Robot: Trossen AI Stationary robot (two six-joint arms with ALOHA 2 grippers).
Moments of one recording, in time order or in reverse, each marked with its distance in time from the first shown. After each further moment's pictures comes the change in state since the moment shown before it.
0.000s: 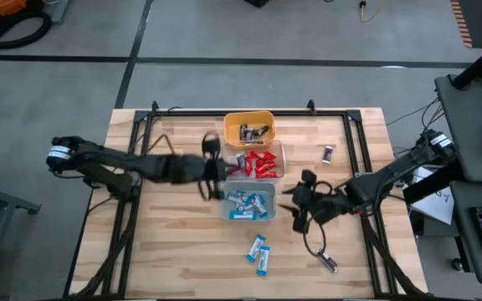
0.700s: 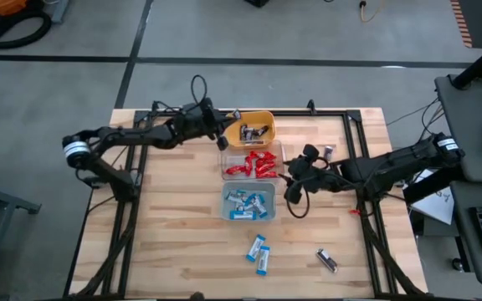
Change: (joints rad) left arm 0.578 0.168 -0.076 0.378 0.399 -0.071; right arm -0.269 -0.045 -0.018 -0.018 0.015 -0.121
